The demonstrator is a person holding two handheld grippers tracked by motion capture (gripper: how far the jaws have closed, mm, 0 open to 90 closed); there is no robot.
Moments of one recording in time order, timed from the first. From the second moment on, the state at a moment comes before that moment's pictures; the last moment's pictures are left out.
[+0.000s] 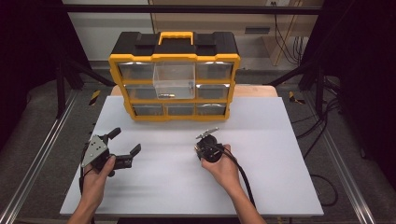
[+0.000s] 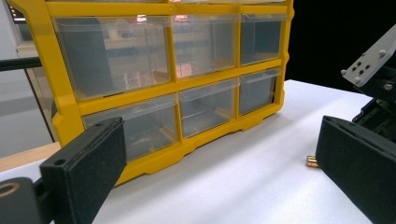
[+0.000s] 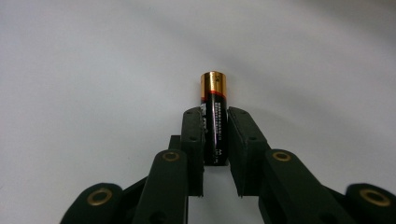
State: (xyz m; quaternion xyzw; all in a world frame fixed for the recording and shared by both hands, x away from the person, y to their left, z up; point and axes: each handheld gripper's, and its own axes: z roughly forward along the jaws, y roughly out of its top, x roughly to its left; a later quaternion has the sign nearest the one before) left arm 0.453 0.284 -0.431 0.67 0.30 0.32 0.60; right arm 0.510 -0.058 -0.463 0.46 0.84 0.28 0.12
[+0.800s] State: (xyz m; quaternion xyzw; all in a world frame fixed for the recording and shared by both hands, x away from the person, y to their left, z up) left arm 0.454 0.283 -0.432 0.67 0.31 0.32 0.59; right arm 0.523 -0.105 -0.442 0.42 0.80 0.37 0.19
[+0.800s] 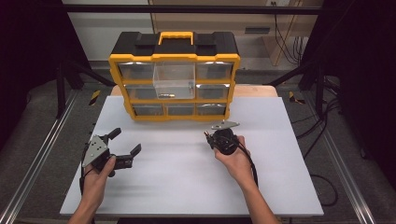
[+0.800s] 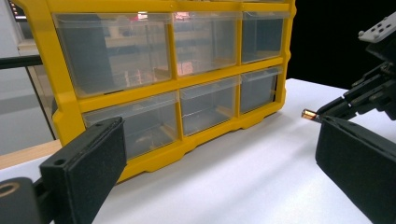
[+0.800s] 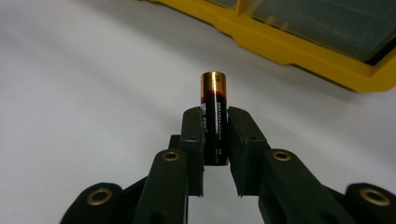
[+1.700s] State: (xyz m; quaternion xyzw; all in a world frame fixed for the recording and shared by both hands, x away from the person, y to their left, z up) left arm 0.454 0.284 -0.432 0.67 0.31 0.32 0.60; right arm 0.515 -0.123 -0.361 0.40 0.79 0.40 0.24
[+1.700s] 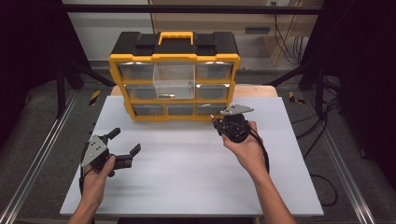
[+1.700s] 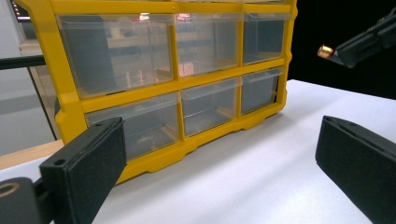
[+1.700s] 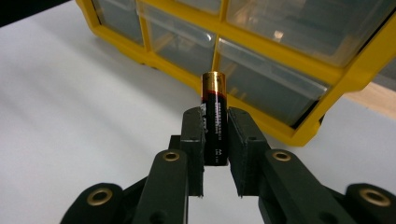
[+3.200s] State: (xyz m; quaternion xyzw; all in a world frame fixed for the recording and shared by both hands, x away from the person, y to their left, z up) left arm 0.452 0.283 -0.431 0.67 0.31 0.33 0.60; right arm 0.512 -0.122 -0.269 0.35 0.78 0.43 0.28
